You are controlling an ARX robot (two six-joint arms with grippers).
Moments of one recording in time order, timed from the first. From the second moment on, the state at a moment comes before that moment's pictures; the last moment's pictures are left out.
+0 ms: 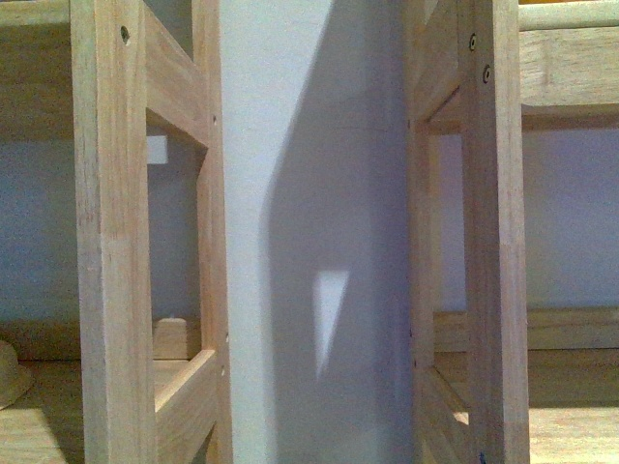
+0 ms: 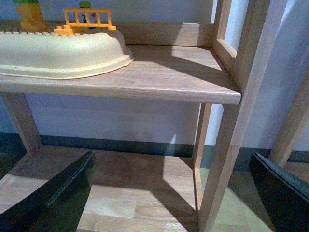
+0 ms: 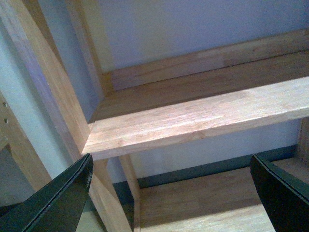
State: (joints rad) left arm 0.00 0.00 0.01 0.00 0.00 -0.01; right arm 0.21 0.14 0.13 0.10 0.38 0.17
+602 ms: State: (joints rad) left arm 0.00 0.00 0.01 0.00 0.00 -0.01; right arm 0.00 0.08 0.08 -0.02 0.00 0.01
